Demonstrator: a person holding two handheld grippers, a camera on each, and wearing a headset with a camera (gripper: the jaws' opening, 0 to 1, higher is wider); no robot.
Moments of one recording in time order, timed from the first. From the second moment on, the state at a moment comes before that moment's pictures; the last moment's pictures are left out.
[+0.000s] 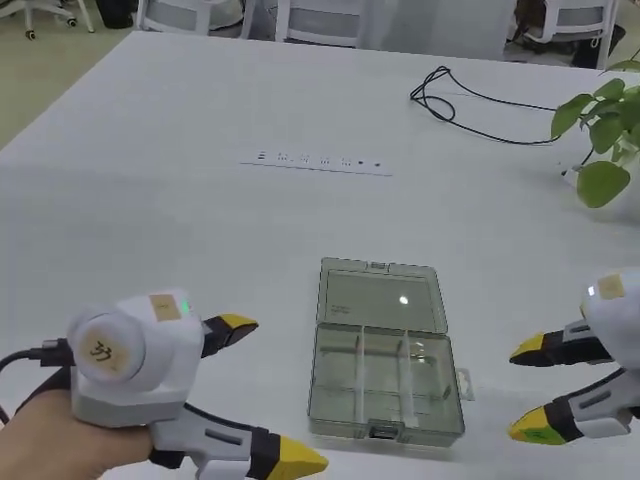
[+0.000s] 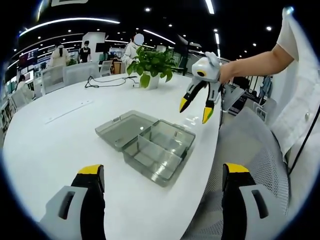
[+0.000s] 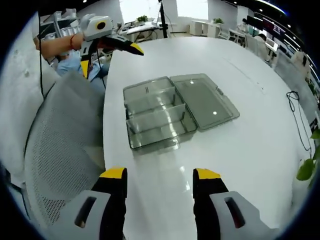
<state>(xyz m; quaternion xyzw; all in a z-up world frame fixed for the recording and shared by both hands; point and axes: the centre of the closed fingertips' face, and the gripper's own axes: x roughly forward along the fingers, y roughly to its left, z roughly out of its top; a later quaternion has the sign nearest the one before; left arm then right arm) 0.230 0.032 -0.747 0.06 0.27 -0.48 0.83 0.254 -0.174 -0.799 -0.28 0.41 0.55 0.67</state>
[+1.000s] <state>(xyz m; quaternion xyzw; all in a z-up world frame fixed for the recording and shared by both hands) 0.233 0.038 -0.754 0.05 0.28 -0.48 0.83 0.262 -0.193 -0.859 -0.42 0.42 0.58 0.56</state>
